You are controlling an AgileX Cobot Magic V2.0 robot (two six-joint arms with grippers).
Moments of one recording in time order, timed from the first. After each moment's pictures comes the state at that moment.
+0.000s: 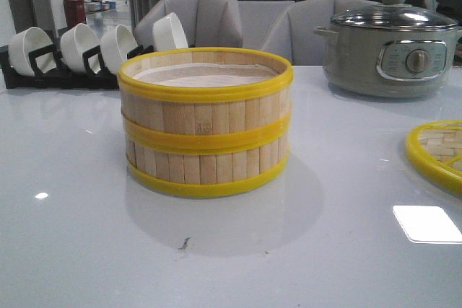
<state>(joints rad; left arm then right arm) -0.15 0.87 -1.11 0.18 0.62 -0.17 -0.06 0.80 -0.70 0.03 0.49 0.04</state>
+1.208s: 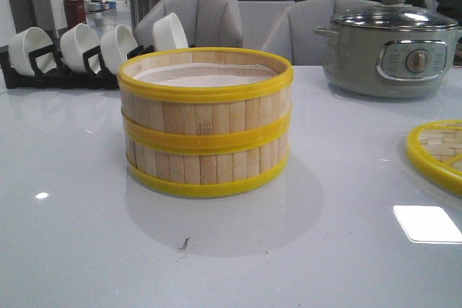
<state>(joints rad) -0.15 0.49 -0.45 0.09 0.37 -0.17 -0.06 0.80 -0.70 0.05 0.54 0.04</state>
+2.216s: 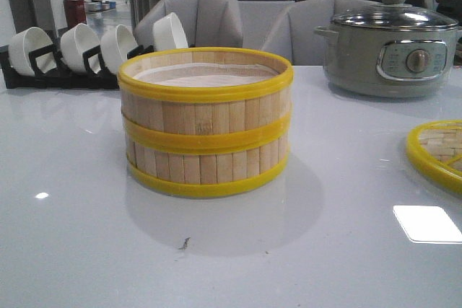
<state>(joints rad) -0.15 0.49 -0.45 0.09 0.37 -0.17 -0.06 1.13 -0.76 -0.01 0.43 0.04</state>
